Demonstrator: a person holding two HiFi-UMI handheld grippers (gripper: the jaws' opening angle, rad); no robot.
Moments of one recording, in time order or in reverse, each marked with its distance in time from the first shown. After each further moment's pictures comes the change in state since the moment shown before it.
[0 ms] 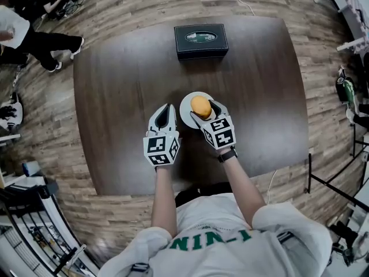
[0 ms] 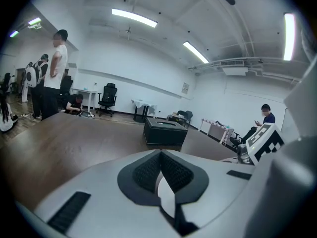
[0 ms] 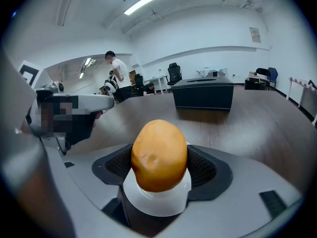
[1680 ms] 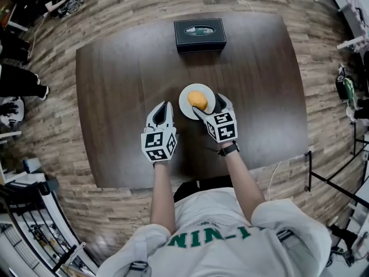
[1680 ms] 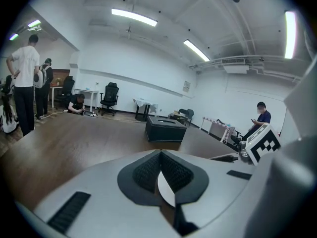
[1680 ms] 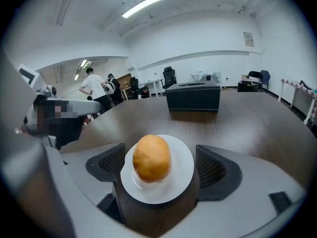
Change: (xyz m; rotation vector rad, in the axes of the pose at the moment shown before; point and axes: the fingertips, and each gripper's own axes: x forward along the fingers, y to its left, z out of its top) left arm -0.028 -0.003 -0.013 0.003 0.024 0.019; right arm -0.022 -0.012 -0.013 0.018 -0.038 -0.063
